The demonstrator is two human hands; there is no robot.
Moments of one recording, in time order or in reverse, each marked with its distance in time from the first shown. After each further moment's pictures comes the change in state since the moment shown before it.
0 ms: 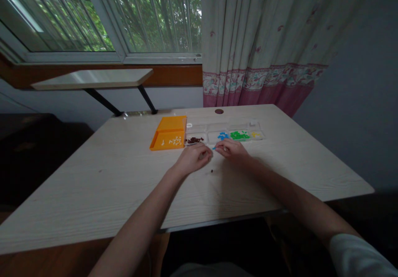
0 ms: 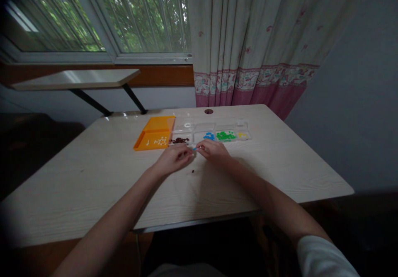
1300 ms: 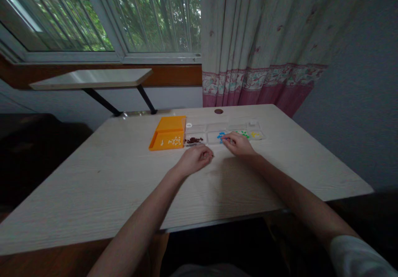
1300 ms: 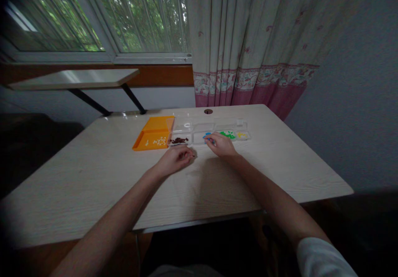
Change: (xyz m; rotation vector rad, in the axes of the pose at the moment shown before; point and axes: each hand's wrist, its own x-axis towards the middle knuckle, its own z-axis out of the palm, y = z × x) left_hand 0.002 0.002 0.006 -0.093 -0.037 -0.056; right_hand 0.004 0.030 -0.007 -0.091 0.123 0.081
